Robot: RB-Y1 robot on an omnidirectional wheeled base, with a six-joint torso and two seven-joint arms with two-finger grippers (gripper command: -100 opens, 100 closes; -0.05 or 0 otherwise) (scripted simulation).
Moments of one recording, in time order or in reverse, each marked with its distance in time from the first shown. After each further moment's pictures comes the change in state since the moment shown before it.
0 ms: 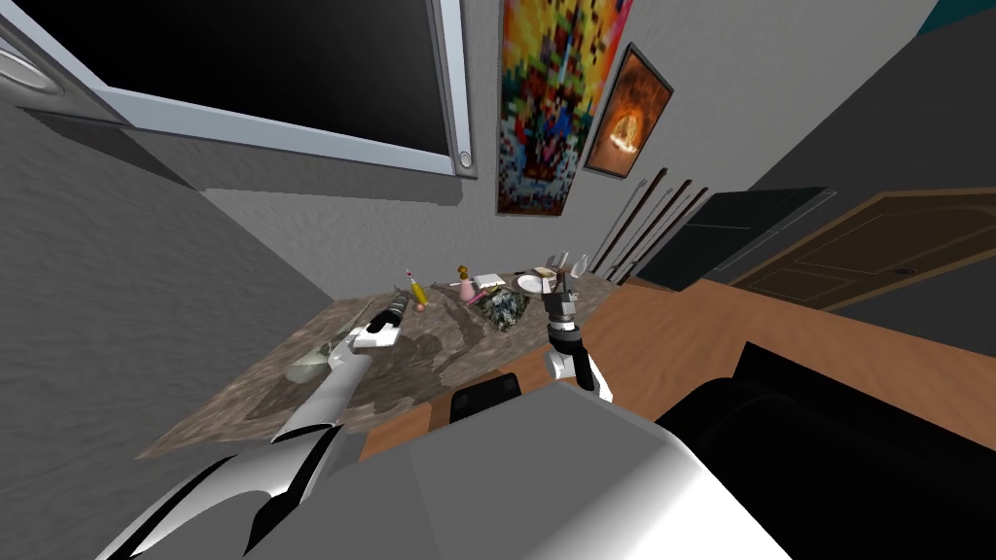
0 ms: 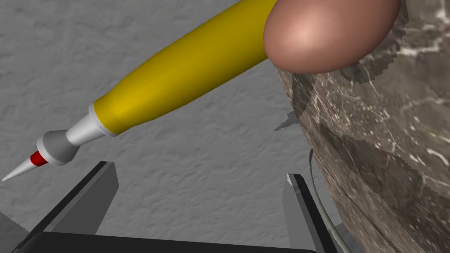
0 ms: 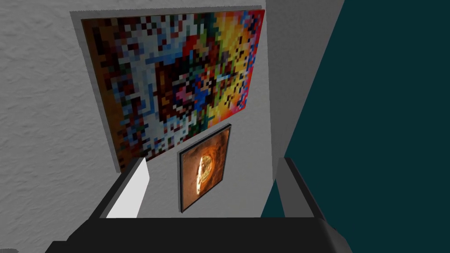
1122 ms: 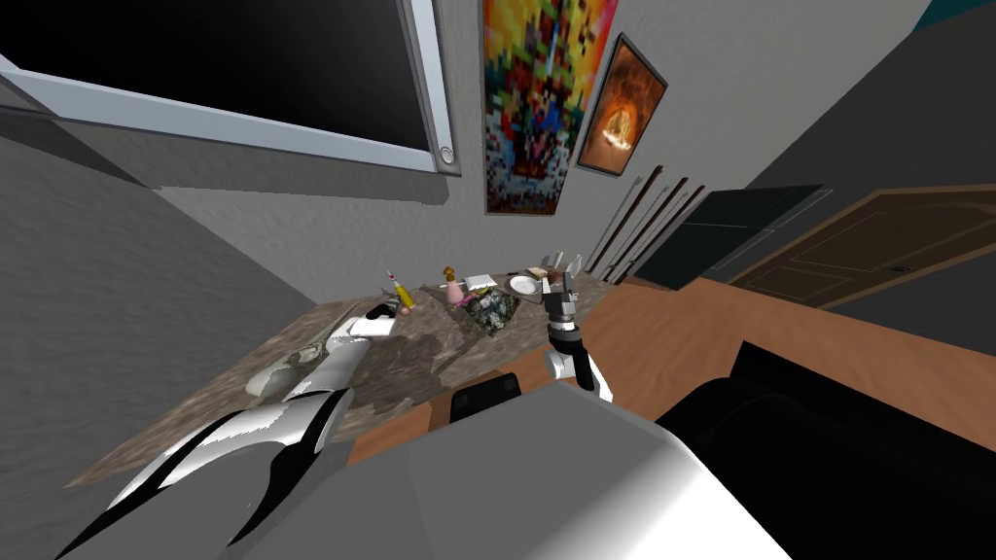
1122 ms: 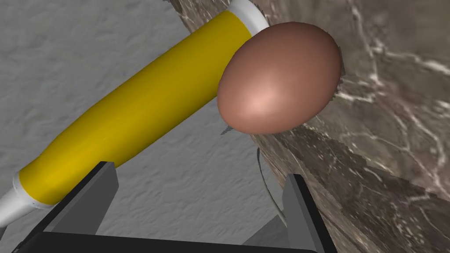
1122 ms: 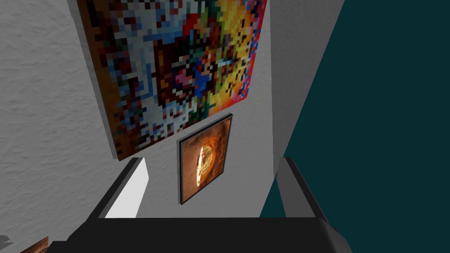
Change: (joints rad) left arm -0.206 0.046 -0.002 0.322 -0.006 0.157 0.017; right arm 0.000 0.000 0.000 0.000 0.000 0.000 0.000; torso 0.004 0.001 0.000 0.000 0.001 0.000
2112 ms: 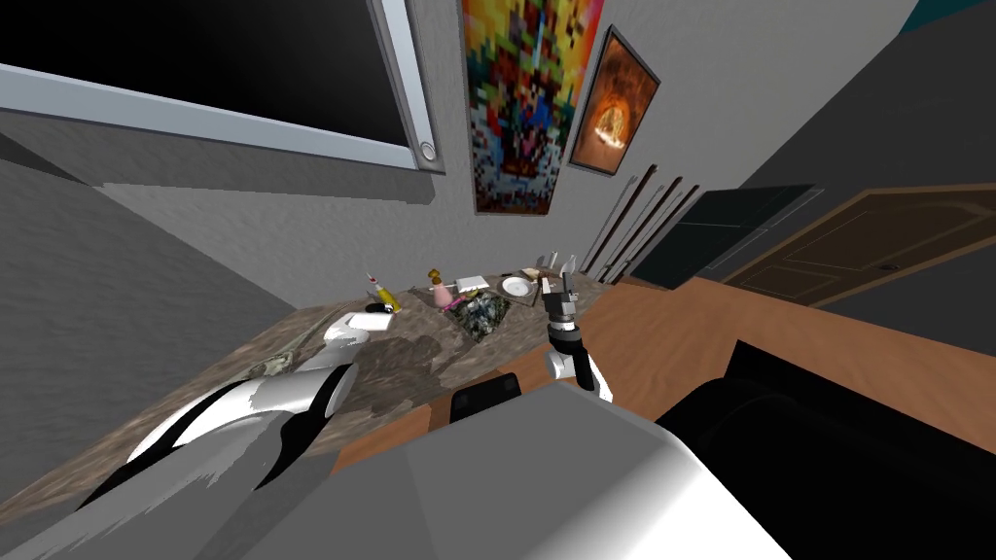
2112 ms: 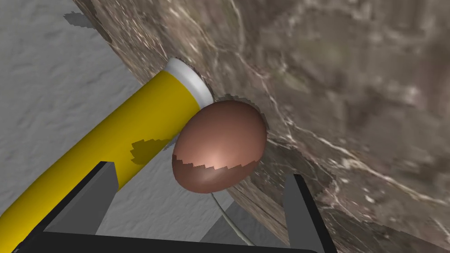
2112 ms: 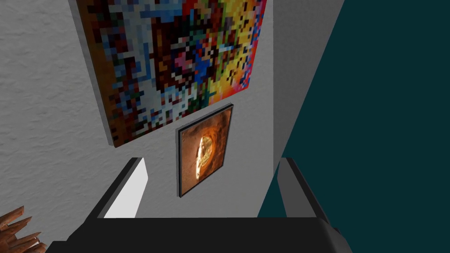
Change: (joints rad) left arm -0.167 0.018 -0.001 0.293 -0.004 0.154 0.016; right arm 0.000 0.000 0.000 0.000 0.000 0.000 0.000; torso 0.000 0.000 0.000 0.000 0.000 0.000
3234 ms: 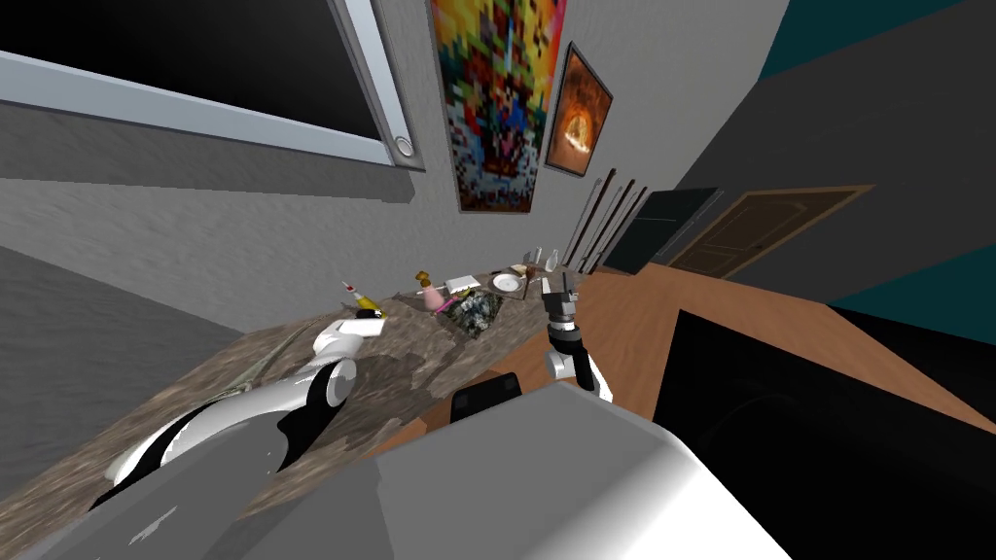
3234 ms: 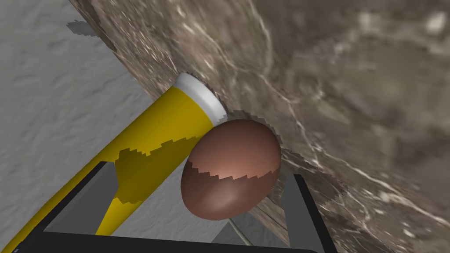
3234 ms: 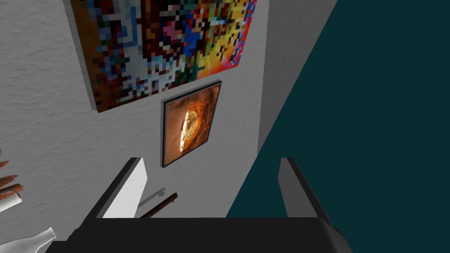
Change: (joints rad) left arm 0.014 -0.028 0.314 0.044 -0.286 -0.015 0.025; right arm 0.000 0.000 0.000 0.000 0.000 0.000 0.000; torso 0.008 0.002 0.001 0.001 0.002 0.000
